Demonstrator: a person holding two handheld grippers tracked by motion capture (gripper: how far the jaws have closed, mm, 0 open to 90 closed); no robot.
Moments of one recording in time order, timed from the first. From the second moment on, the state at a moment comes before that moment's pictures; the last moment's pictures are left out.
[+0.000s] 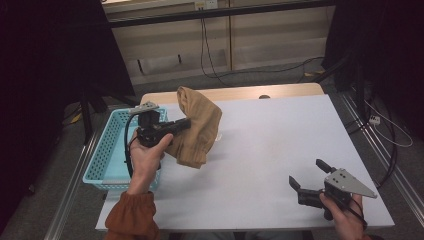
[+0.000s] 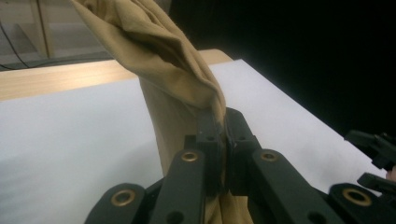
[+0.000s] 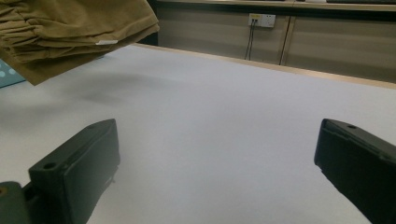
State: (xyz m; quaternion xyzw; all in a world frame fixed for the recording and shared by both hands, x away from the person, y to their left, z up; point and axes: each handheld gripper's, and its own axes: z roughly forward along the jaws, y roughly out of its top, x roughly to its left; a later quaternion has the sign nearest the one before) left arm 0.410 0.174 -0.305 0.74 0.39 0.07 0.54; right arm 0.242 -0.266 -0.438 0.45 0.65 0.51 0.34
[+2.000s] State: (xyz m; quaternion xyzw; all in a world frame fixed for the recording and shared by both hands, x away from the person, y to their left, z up) left arm 0.387 0.277 -0.260 0.68 0.42 0.11 0.59; right arm 0.240 -0.265 -0.437 0.44 0.65 0.51 0.34
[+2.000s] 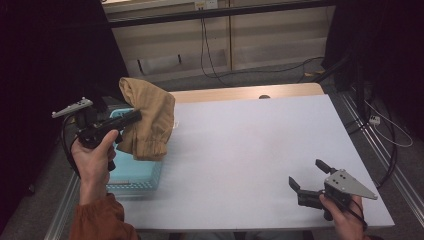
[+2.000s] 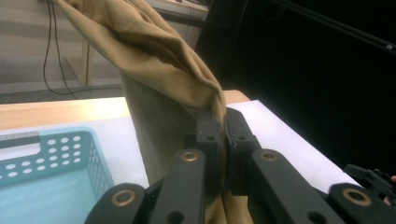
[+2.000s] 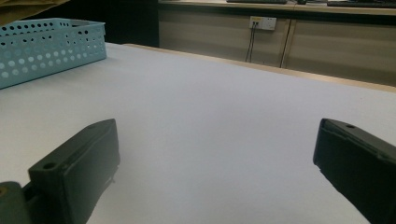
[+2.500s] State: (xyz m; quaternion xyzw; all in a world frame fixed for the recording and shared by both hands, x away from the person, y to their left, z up) left arm 0.387 0.303 -0.255 0.67 0.44 0.11 0.59; right arm 0.239 -0.265 -0.437 0.44 0.65 0.51 0.34
